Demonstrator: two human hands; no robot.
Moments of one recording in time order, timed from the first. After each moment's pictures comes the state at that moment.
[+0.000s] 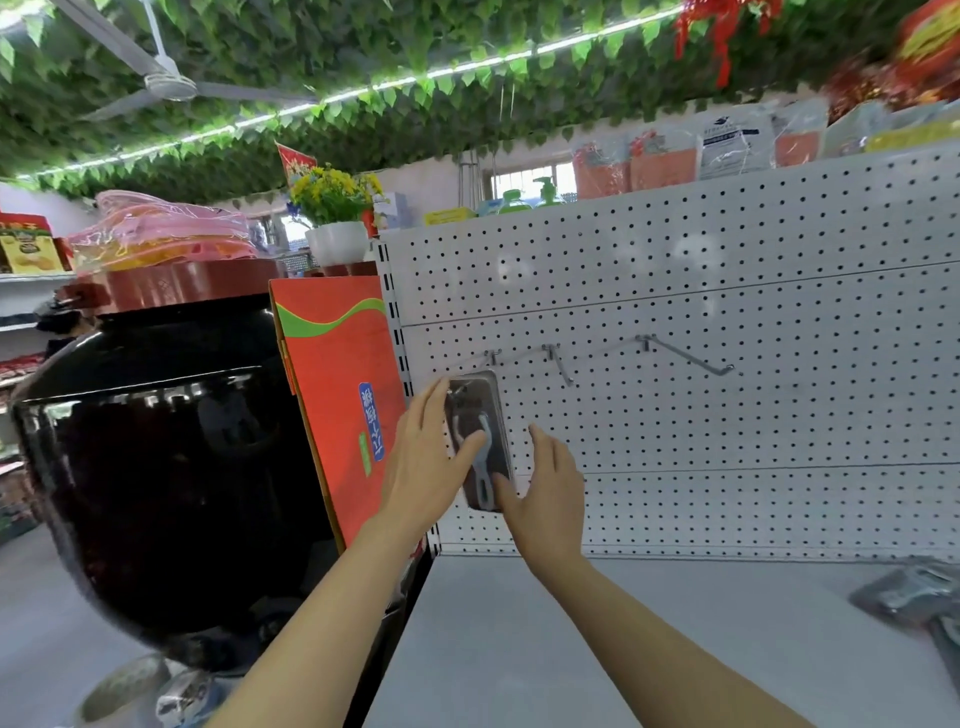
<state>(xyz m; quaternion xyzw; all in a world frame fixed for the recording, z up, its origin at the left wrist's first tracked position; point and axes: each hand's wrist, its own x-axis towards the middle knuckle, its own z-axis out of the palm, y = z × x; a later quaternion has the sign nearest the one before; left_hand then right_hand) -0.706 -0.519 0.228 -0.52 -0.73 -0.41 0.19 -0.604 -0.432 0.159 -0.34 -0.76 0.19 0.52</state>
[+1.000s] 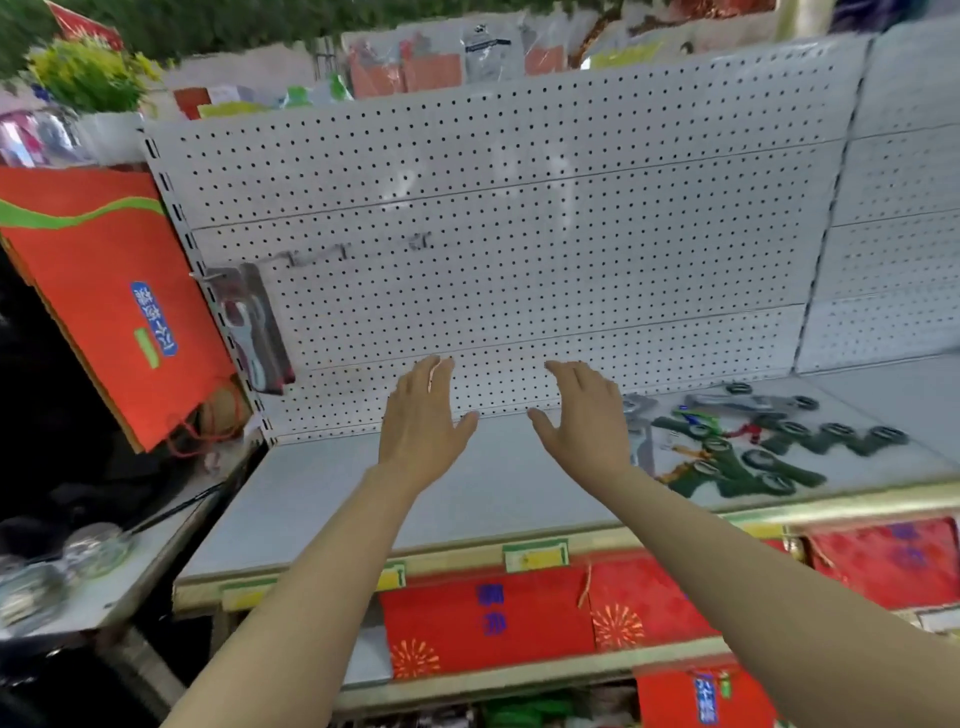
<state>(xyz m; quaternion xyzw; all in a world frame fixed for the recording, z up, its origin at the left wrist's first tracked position) -0.425 -0.478 0.132 -0.60 -0.75 -0.25 0.16 -0.244 -0.392 0.104 -0.40 -0.81 -0.03 0.43</state>
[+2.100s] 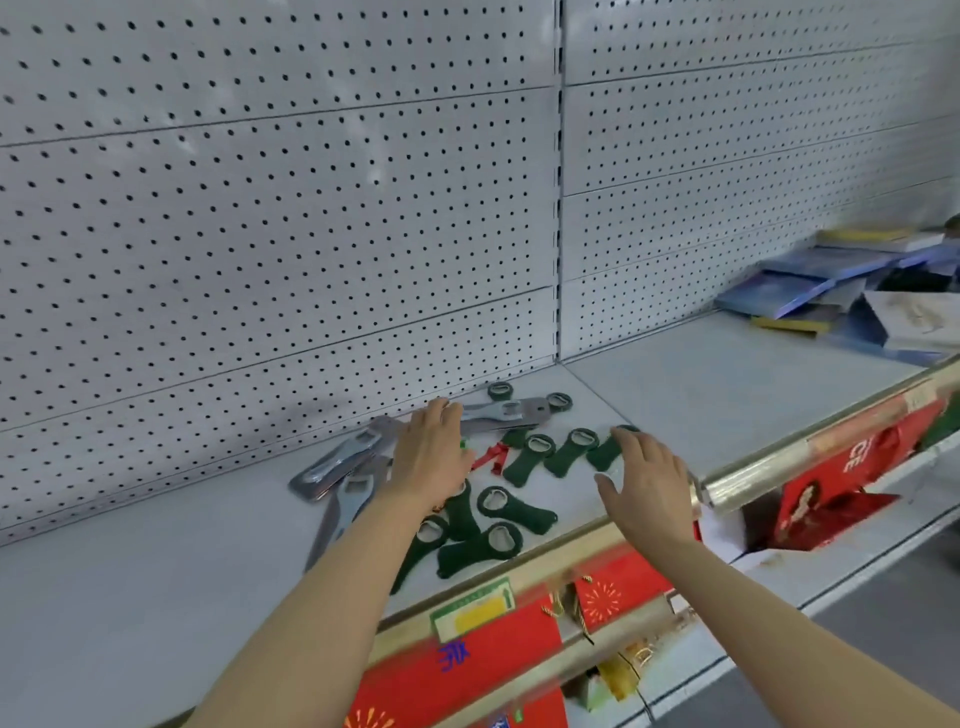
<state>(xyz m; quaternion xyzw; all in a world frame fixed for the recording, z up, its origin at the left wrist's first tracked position) -0.119 -0.142 0.021 -0.72 -0.68 -0.10 0.02 0.135 -0.165 -0.026 -0.66 -0.70 -0.02 0.26</state>
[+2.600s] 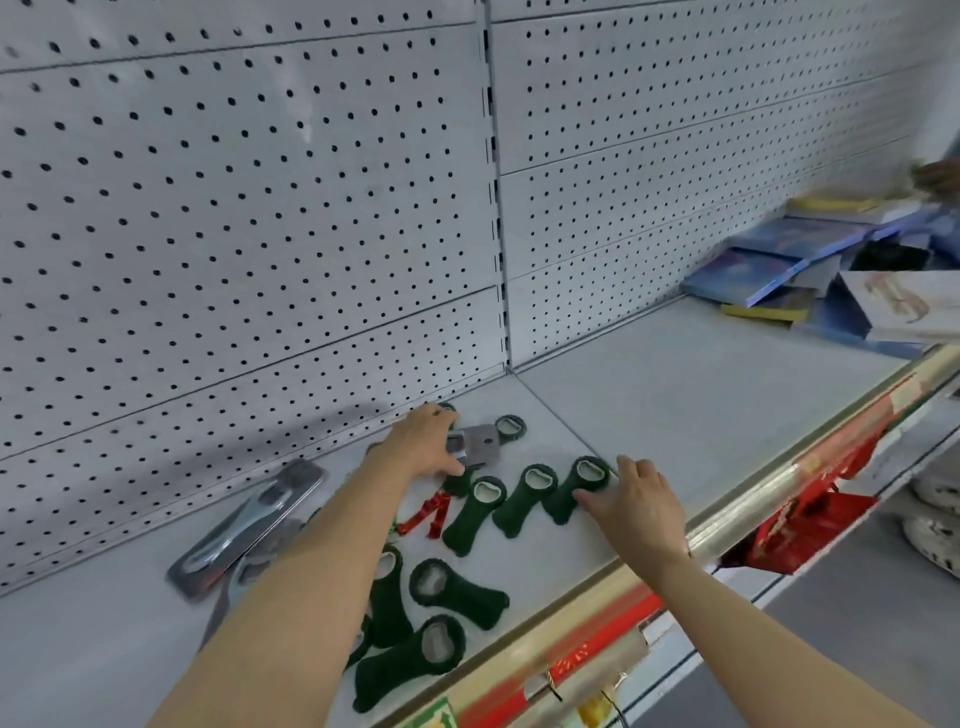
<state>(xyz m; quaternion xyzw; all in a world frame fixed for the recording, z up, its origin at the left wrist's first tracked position) -0.075 0.024 -0.006 -0.76 -0.63 0.05 -0.14 0.178 -0.073 -0.052 -0.78 -0.60 0.12 0.17</state>
